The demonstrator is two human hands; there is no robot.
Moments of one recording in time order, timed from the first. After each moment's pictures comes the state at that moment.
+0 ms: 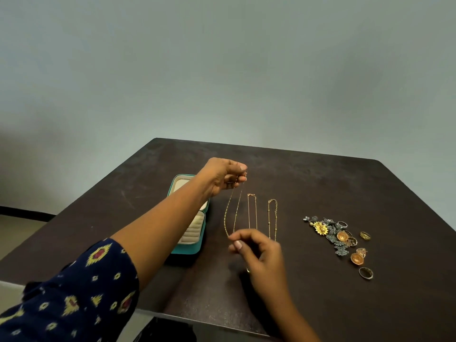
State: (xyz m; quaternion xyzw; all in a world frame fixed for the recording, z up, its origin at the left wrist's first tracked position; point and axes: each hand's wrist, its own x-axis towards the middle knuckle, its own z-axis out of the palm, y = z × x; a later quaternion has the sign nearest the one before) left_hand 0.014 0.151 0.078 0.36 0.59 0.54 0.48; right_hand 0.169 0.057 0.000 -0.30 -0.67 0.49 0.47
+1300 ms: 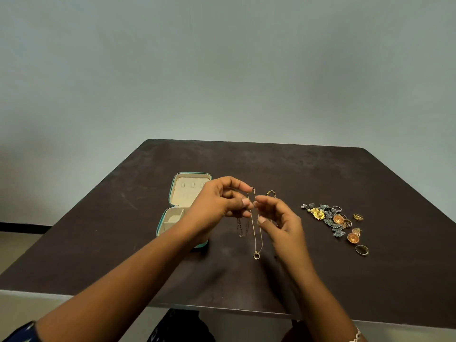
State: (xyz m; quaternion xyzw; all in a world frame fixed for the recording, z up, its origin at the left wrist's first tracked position) left_hand 0.038 0.040 0.074 0.52 0.49 0.53 0.45; right_hand 0.177 0.066 0.023 -0.33 -0.60 0.52 0.51
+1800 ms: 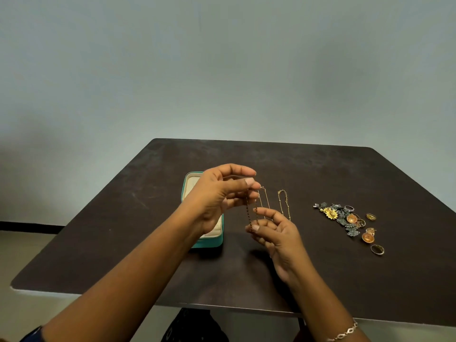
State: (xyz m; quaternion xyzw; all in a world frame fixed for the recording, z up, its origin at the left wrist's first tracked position) left_hand 0.016 0.025 0.099 0.45 0.43 0.58 0.52; right_hand 0.151 0.059 0.009 -0.33 -0.47 0.68 0.45
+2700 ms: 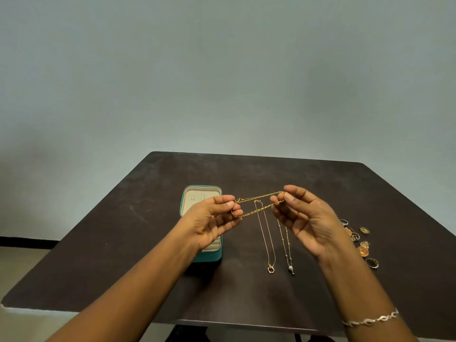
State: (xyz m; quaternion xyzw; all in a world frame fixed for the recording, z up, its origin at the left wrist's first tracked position) left_hand -0.002 0.040 0.069 0.22 0.44 0.61 0.62; right_hand 0.181 0.079 0.081 -0.26 -0.38 0.73 0.51
